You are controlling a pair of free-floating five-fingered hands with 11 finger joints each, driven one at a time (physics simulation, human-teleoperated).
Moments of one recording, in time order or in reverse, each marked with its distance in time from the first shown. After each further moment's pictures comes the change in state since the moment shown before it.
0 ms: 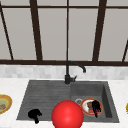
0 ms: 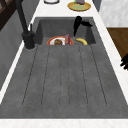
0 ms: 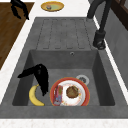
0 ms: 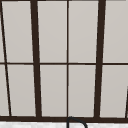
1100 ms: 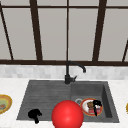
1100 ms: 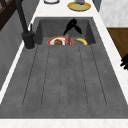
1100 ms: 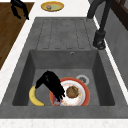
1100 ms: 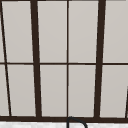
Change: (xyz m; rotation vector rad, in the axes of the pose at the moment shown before) left hand 0.000 0.000 0.000 0.000 0.000 0.000; right hand -0.004 -0.019 -0.044 -0.397 0.035 -0.171
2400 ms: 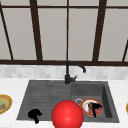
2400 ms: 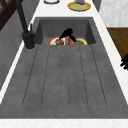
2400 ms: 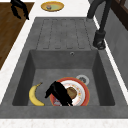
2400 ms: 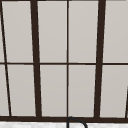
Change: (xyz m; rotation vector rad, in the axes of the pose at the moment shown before) left hand 0.000 0.000 0.000 0.000 0.000 0.000; right hand 0.023 0.040 -0.082 -0.191 0.151 -0.029
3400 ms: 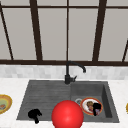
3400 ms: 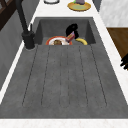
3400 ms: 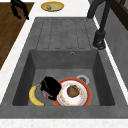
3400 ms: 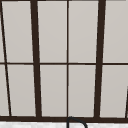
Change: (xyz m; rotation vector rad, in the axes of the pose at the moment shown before) left hand 0.000 0.000 0.000 0.000 0.000 0.000; right hand -0.031 -0.010 0.052 -0.062 -0.134 -0.113
